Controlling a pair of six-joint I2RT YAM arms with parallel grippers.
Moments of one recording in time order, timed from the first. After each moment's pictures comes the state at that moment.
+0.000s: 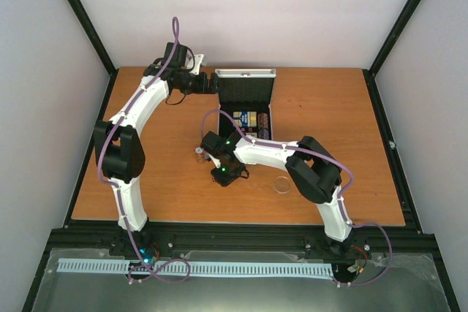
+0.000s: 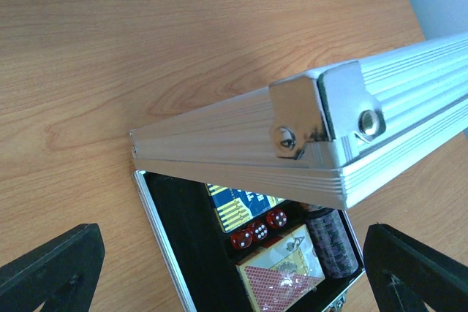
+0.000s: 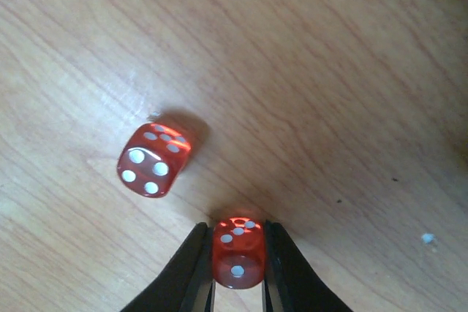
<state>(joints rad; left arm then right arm) -0.25 1.96 1.82 -0.71 0.48 -0.21 0.98 2.06 1.48 -0.84 -0.10 0.23</state>
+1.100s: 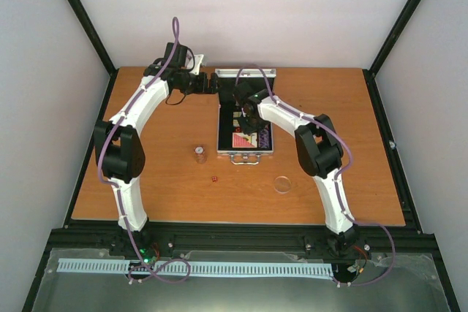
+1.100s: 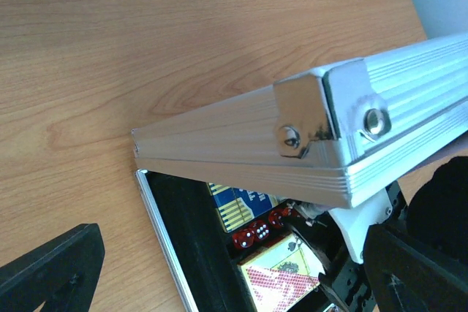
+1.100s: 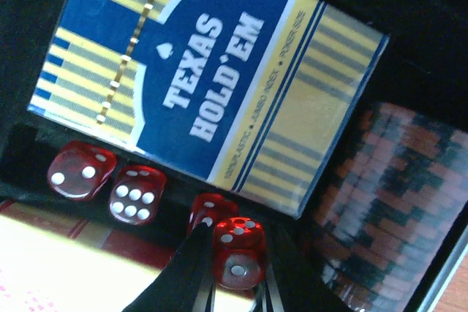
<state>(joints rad) -0.25 1.96 1.81 -0.71 0.47 -0.20 0.60 2.24 1.83 -0.89 0.14 0.13</state>
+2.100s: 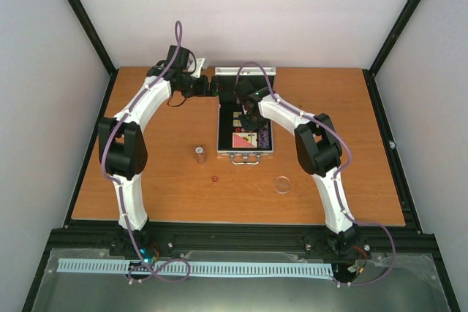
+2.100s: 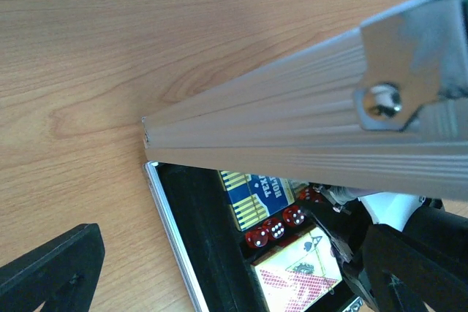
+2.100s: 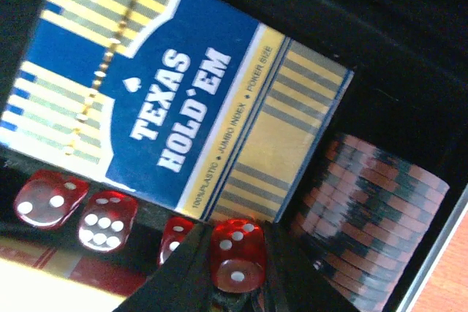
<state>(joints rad) -0.25 2.01 1.82 -0.71 0.46 -0.20 0.58 2.27 1.87 -0.89 0.16 0.09</state>
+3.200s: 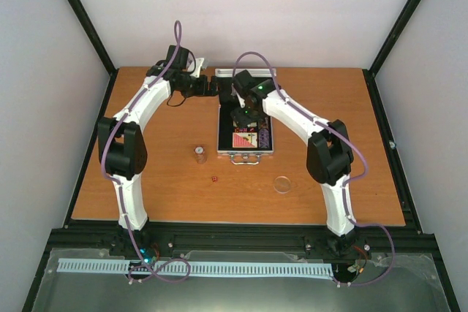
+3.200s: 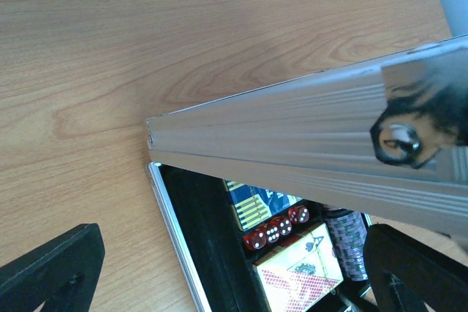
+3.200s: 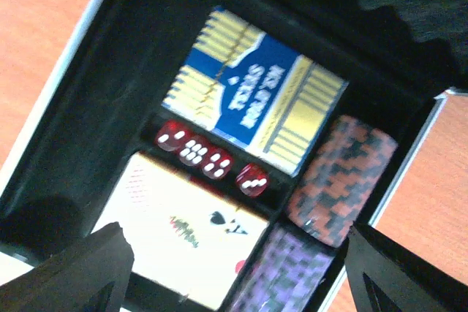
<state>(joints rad) -0.25 2.01 1.82 -0.71 0.46 -0.20 0.62 2.12 1.89 -0.96 0.12 0.07</state>
